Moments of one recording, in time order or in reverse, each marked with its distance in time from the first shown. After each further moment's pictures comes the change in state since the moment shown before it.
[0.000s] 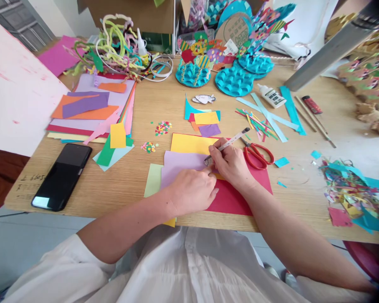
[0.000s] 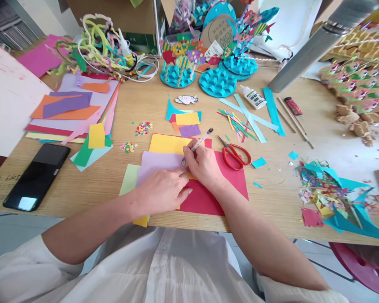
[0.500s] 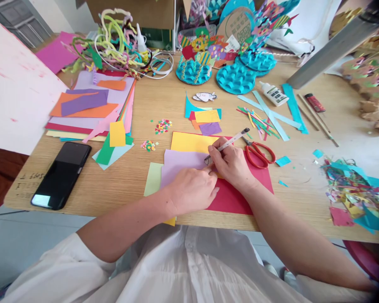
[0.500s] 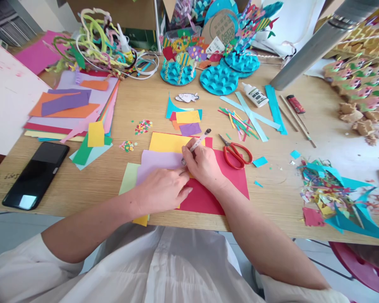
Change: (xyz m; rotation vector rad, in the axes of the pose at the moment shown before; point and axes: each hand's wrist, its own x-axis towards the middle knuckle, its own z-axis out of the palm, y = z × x) left_hand 0.000 0.000 -0.001 -0.006 -0.002 0.011; right_hand -0.001 -0.001 0.001 -0.077 0.003 -0.093
